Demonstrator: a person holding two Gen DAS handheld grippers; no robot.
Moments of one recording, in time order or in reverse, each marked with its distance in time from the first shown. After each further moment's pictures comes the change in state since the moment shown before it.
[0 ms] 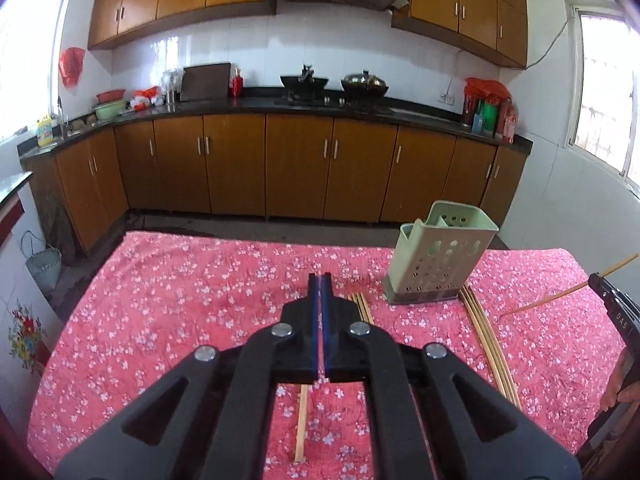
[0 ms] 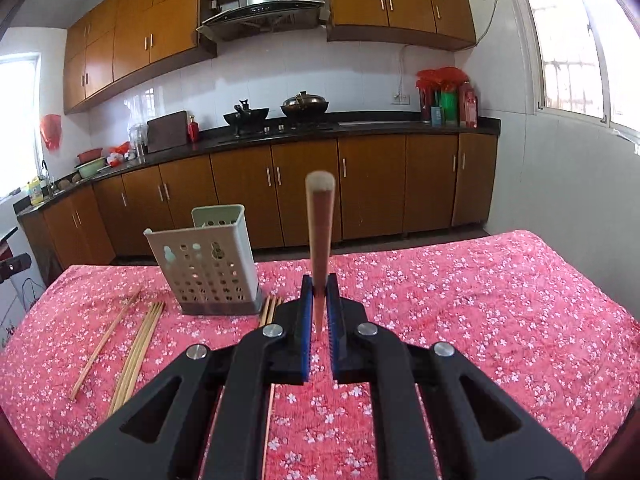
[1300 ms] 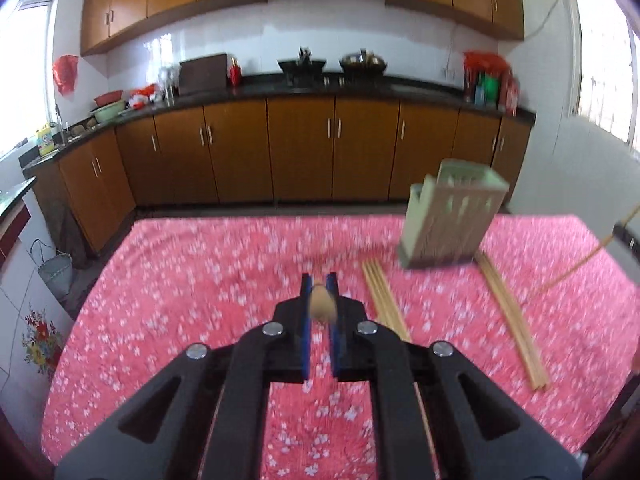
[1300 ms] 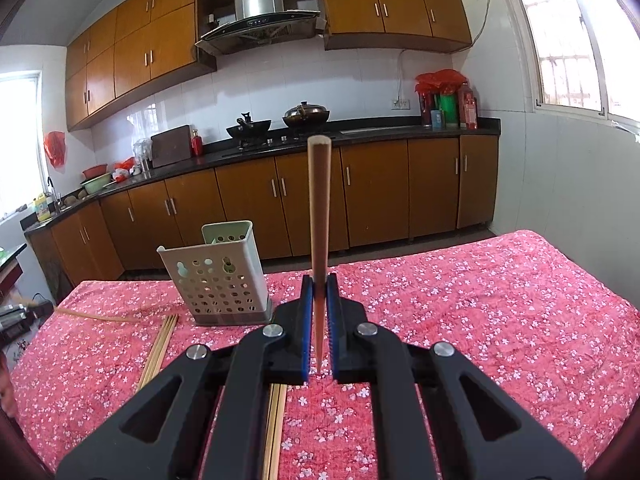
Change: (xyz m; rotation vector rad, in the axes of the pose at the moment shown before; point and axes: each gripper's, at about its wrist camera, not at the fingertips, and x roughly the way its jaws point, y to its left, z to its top) left arm -0.004 -0.004 -0.017 0.066 0.021 0.052; right arm -0.017 -0.002 0.003 0.038 -0.032 0.026
